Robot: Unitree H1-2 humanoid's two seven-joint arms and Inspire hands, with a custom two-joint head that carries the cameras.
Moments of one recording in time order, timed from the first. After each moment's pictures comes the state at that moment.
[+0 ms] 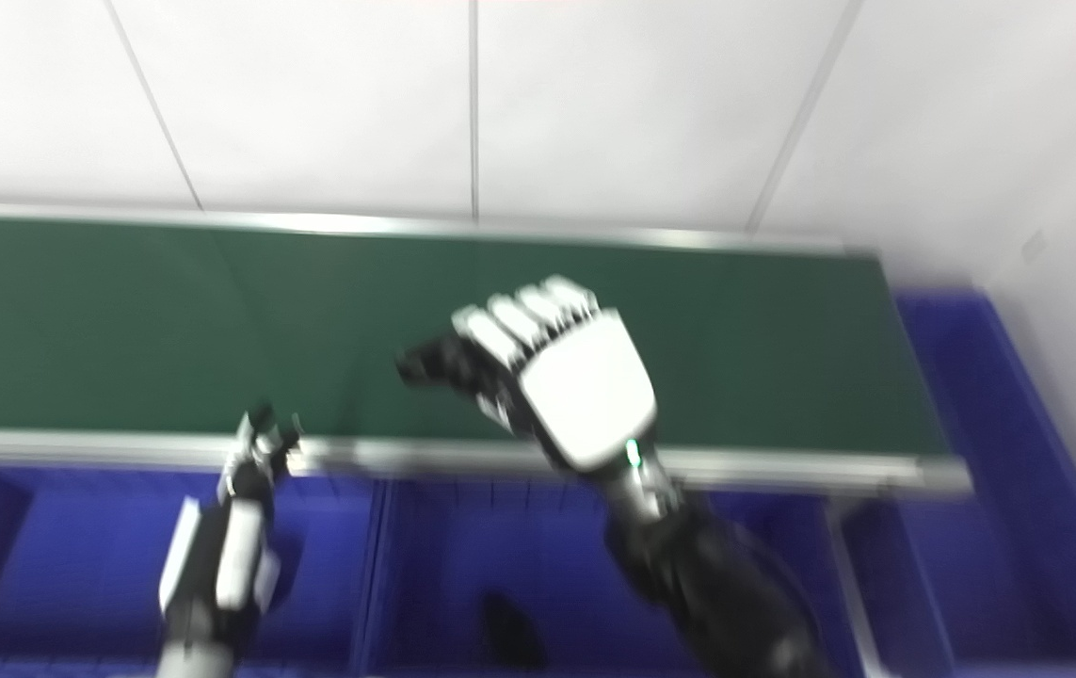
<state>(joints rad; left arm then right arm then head) 0.41 -0.08 -0.13 -0.33 0.10 0.00 0.04 -0.26 -0.28 0.60 0.02 -1.30 -0.09 -0.73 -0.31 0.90</state>
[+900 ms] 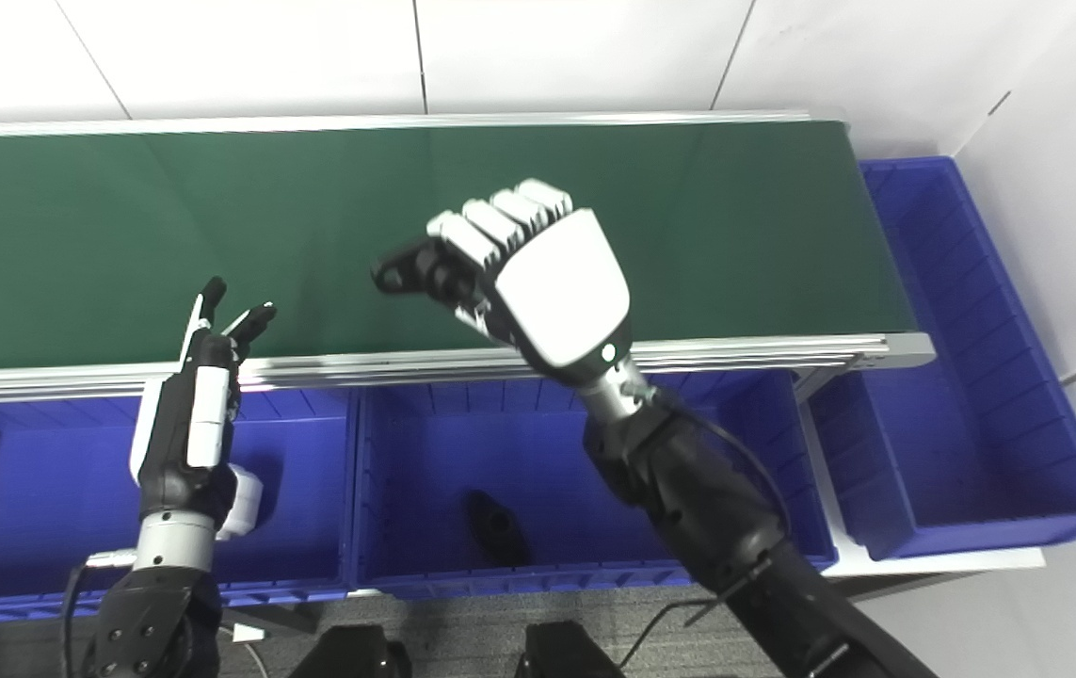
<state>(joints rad) 0.34 -0.09 -0.10 -0.33 0.09 0.10 0.03 -0.17 -0.29 0.60 0.13 -1.31 -0.11 -0.81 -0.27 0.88</state>
